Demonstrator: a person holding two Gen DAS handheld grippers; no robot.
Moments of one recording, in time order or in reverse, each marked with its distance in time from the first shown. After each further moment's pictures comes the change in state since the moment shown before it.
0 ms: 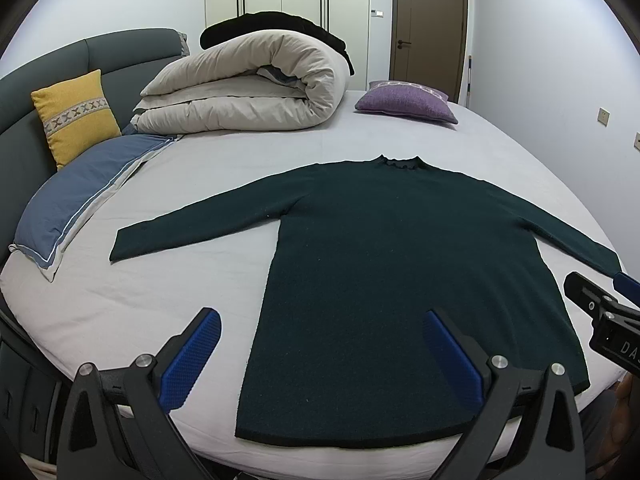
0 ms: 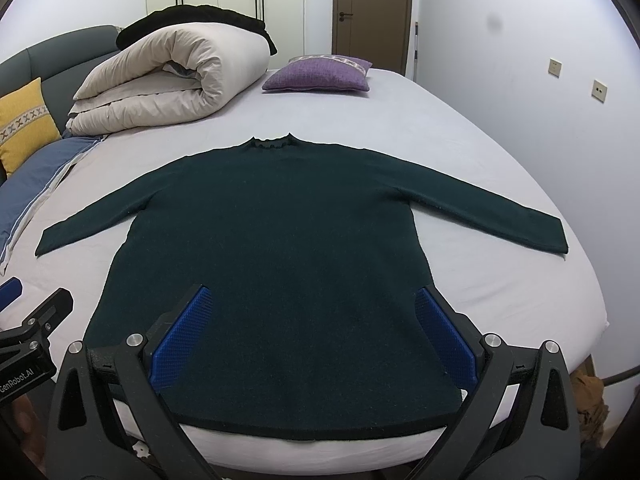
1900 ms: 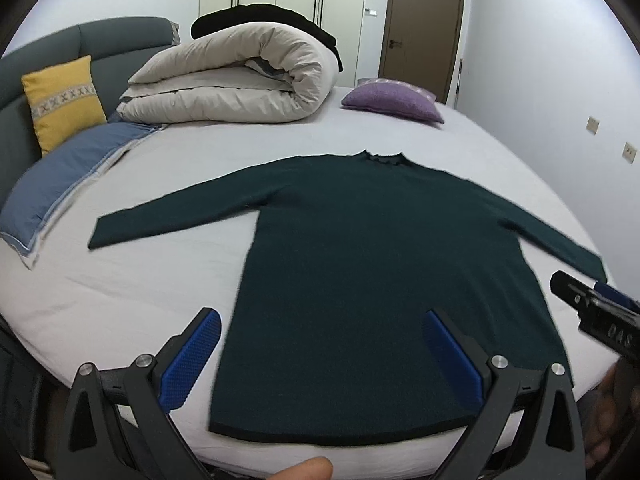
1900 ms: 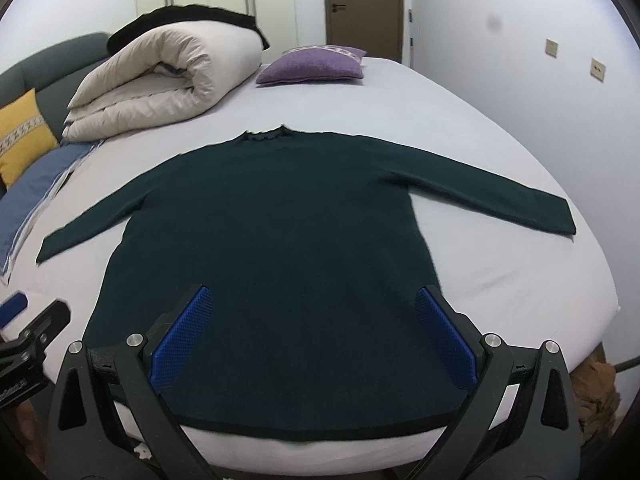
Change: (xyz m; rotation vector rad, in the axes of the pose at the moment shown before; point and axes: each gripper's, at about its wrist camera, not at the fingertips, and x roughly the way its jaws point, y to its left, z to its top) left arm 0.003 -0.002 -0.016 -0.036 0.007 -0.083; right arm 0.023 -0.031 -0.003 0.092 0.021 0.018
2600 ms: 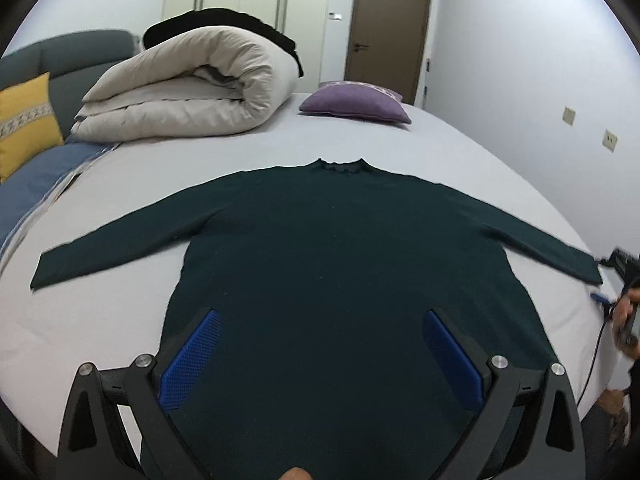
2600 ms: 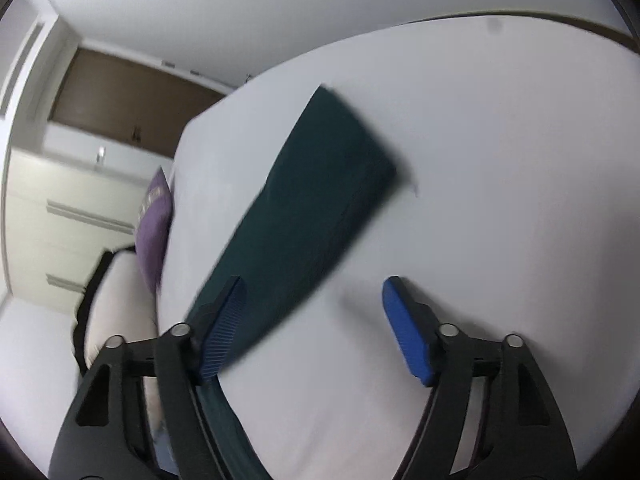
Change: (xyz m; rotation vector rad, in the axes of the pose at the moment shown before) left arm 0.072 -0.054 0.035 0.102 -0.009 -0.083; right arm 0.162 -0.422 -0.001 1.115 -0.043 0.155
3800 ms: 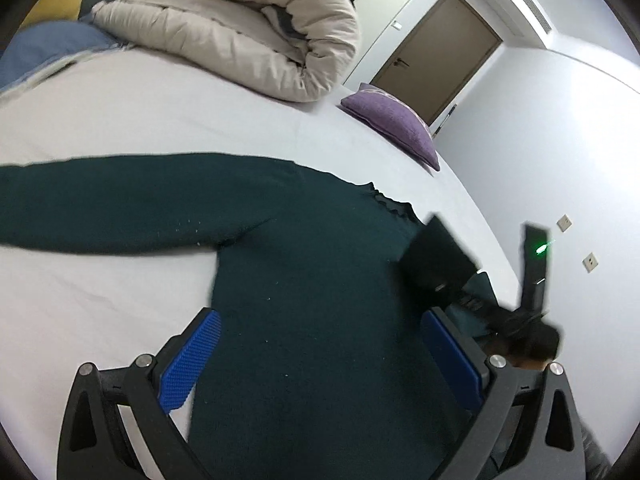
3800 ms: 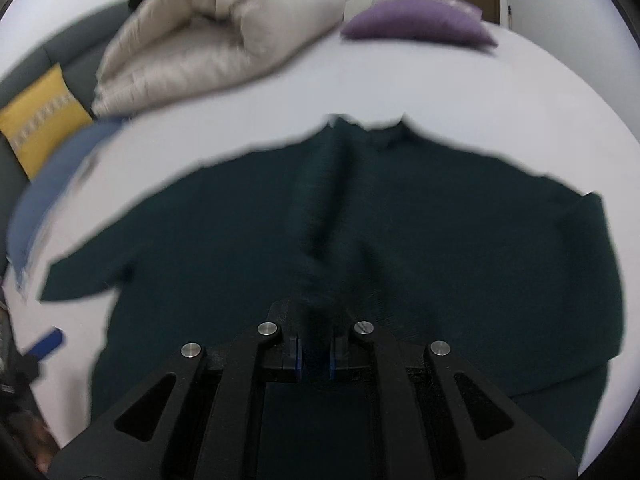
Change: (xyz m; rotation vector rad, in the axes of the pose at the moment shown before) left arm 0.097 0.162 0.046 -0.411 0.054 -0.274; right arm 0.247 0.356 -0.364 -1.210 0.425 -0.009
